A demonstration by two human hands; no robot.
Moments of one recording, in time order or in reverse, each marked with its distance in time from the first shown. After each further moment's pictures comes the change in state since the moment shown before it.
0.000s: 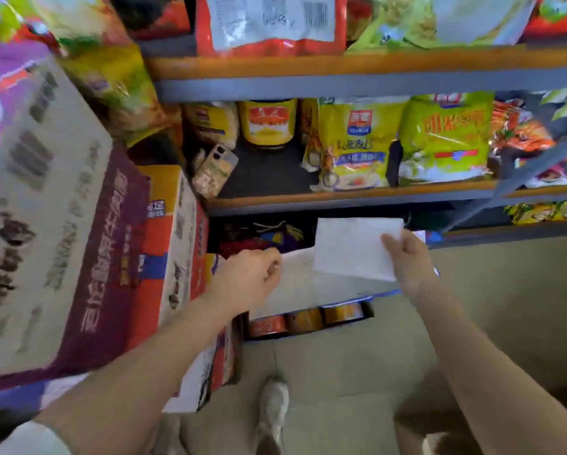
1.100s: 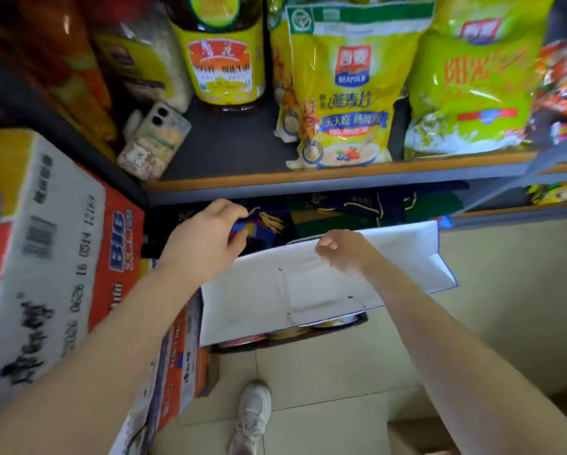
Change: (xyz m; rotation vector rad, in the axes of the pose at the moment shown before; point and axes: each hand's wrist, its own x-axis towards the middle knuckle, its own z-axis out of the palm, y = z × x) left_hand 0.119 -0.035 0.071 0.008 0.174 -0.051; right_hand 0.119 0.060 0.067 -0.609 -0.506 0.045
